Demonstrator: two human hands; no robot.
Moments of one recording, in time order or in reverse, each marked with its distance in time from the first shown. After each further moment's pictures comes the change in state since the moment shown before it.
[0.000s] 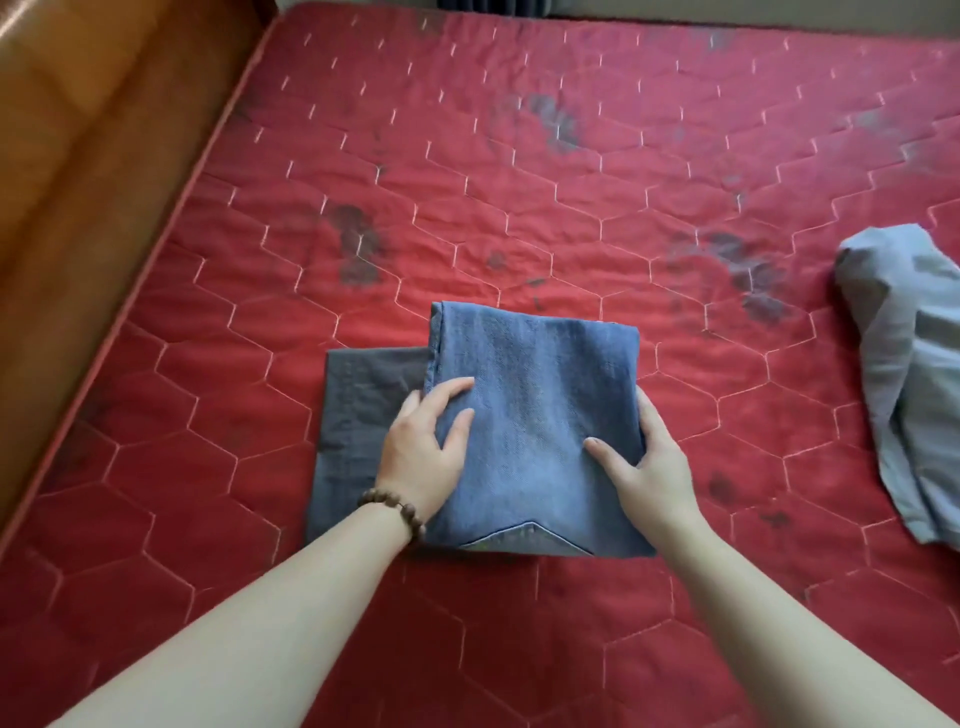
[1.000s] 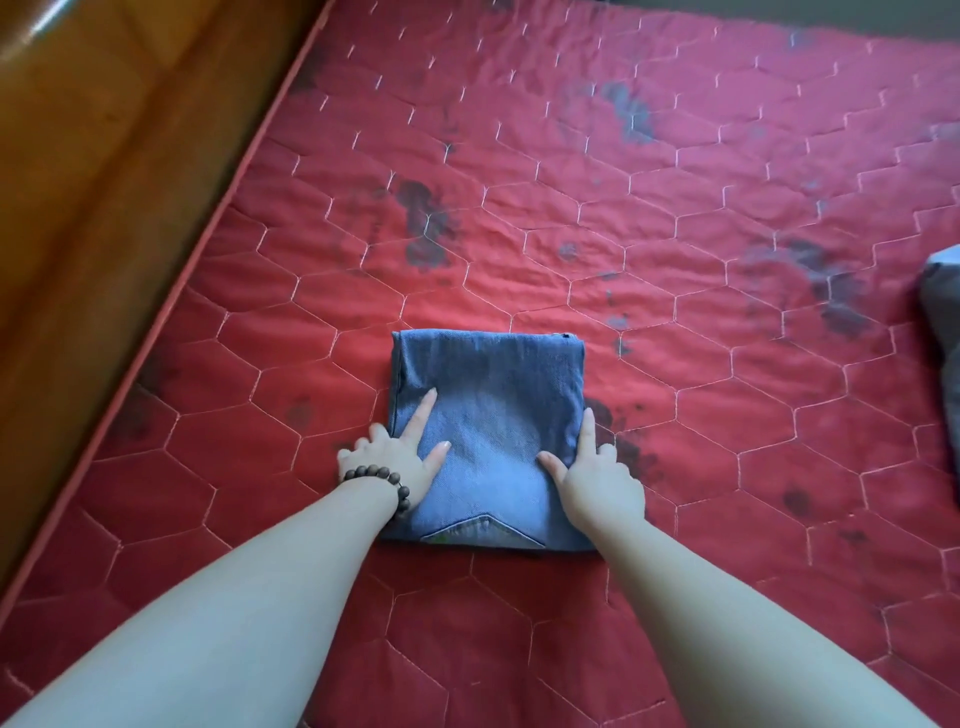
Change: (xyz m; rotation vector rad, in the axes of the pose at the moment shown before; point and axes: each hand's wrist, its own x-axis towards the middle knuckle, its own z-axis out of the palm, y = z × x) left_hand 0.006 -0.128 -0.057 0.820 -0.451 -0.402; right_hand 0.001 -0.009 0.142 -0.893 -0.204 0.205
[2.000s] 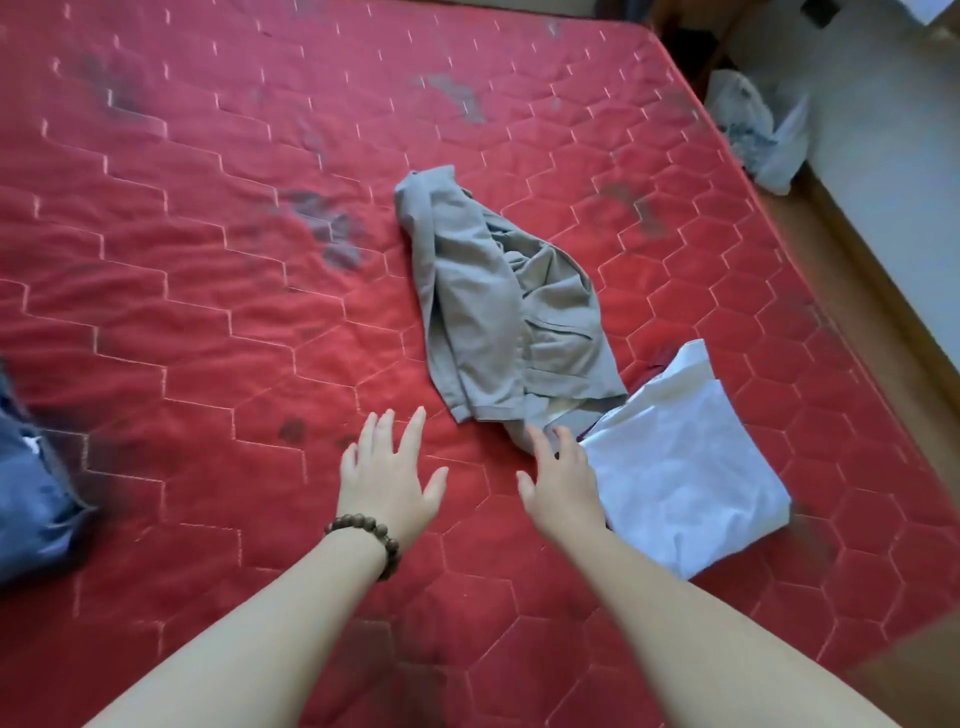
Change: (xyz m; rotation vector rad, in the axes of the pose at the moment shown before) left_hand -0.236 0.499 0.092 -0.090 0.152 0.601; right_hand -0.096 0.516 -0.114 0.121 0.177 0.201
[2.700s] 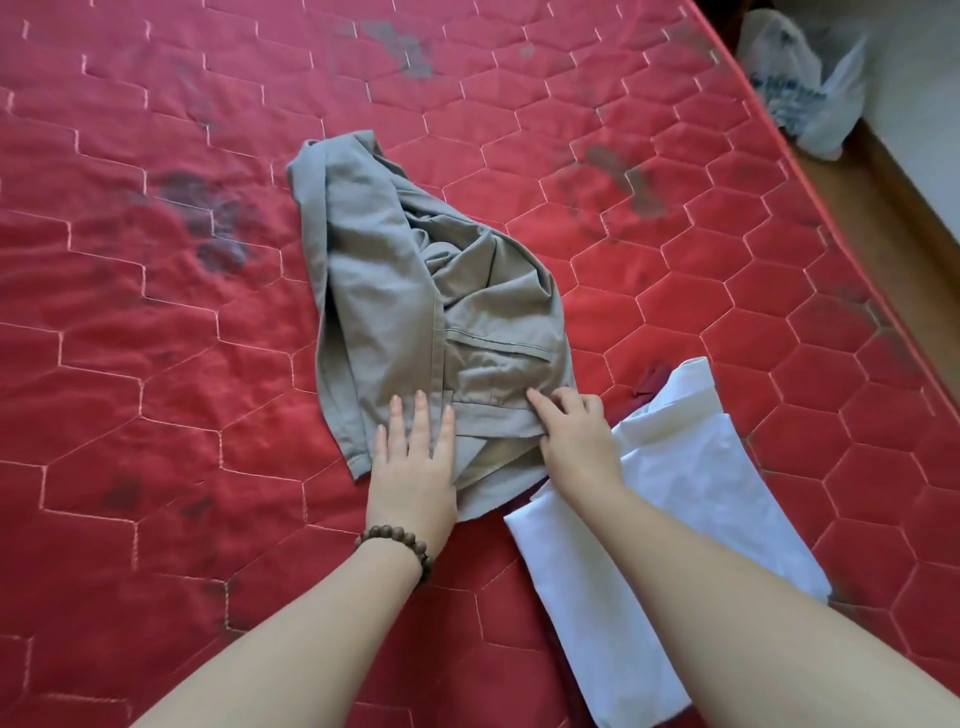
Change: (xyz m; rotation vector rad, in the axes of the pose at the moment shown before) left_hand 0.121 0.120 0.113 0.271 0.023 0.084; right_hand 0.172 0.124 0.000 -0.005 0.109 -0.170
